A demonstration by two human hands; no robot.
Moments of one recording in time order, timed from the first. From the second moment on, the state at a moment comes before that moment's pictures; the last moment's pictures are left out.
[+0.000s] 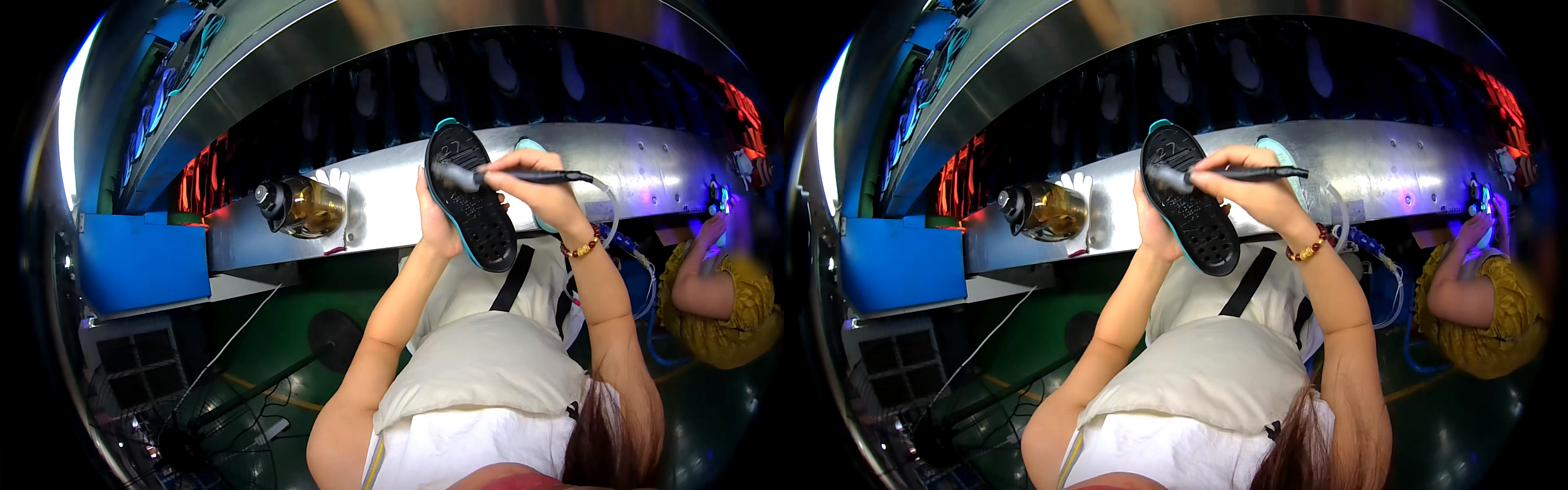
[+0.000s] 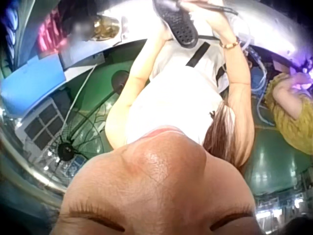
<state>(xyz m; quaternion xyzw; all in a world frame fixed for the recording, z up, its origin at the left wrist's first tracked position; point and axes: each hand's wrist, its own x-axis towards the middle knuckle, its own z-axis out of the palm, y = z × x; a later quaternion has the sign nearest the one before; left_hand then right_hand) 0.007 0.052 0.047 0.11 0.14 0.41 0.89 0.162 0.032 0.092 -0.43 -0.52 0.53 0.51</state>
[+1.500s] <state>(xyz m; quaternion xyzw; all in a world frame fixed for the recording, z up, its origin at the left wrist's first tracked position) -0.003 0.056 0.056 0.18 0.10 0.46 0.86 0.157 0.001 0.076 -0.39 -0.49 0.58 0.52</state>
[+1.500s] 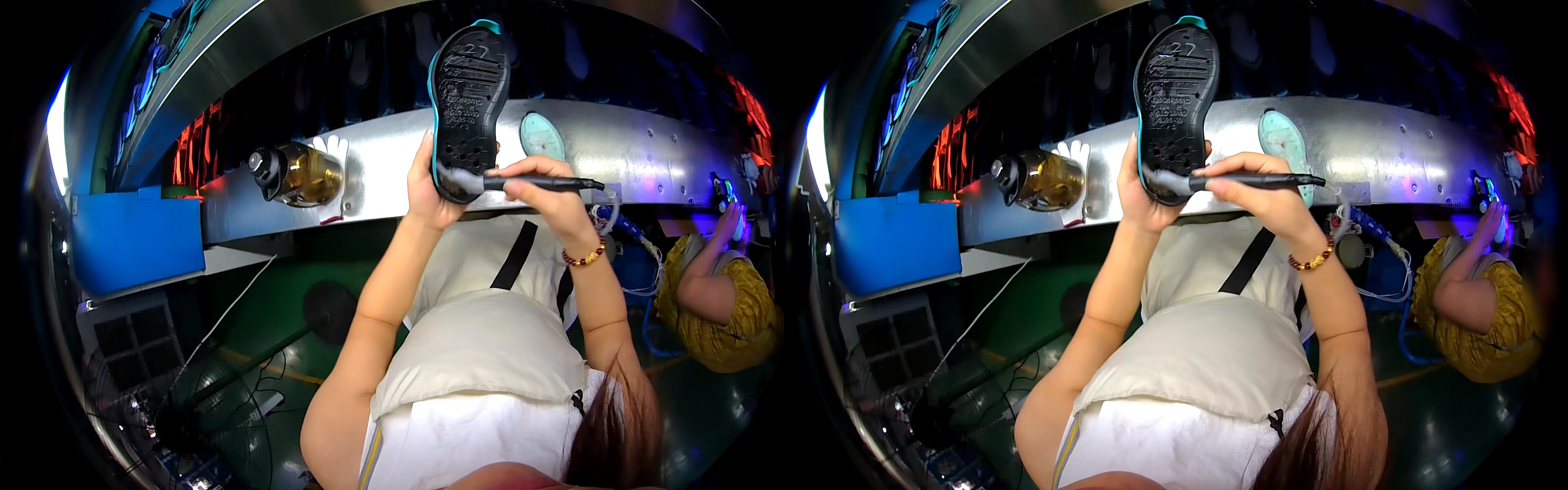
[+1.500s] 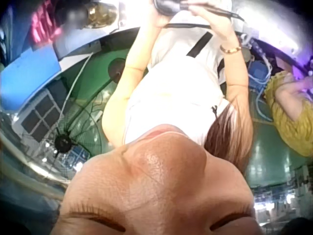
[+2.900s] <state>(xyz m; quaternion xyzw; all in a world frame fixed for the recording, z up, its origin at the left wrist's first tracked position) -0.016 0.065 0.037 0.16 0.15 0.33 0.92 0.172 0.007 0.091 -0.50 -0.56 0.45 0.48</state>
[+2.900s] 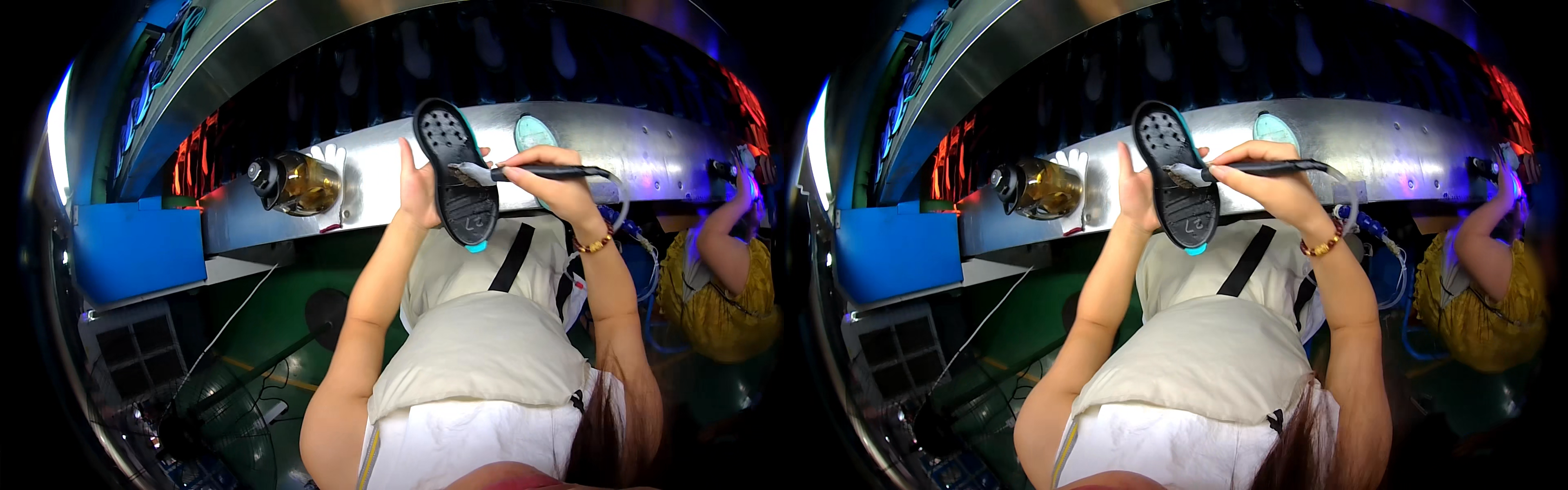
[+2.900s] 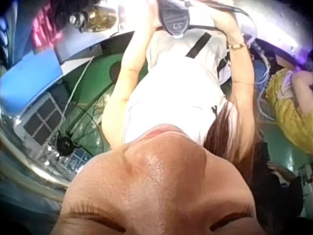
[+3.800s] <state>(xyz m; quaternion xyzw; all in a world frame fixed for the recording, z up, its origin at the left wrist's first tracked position) -0.020 0.079 0.065 0.11 0.07 0.44 0.89 0.165 -0.010 0.095 -0.31 -0.73 0.44 0.41</state>
